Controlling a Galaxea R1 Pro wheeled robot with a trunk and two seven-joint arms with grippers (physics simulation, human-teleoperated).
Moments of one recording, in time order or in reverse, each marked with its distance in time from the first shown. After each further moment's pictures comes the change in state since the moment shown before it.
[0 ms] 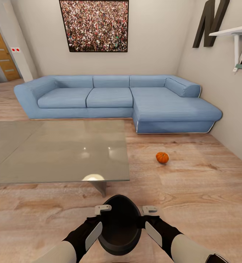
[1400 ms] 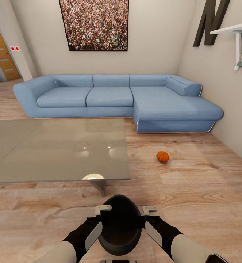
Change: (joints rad) left arm 0.000 0.000 0.000 0.000 0.001 0.000 0.000; right arm 0.000 0.000 0.000 -0.001 0.001 0.001 0.000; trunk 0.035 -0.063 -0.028
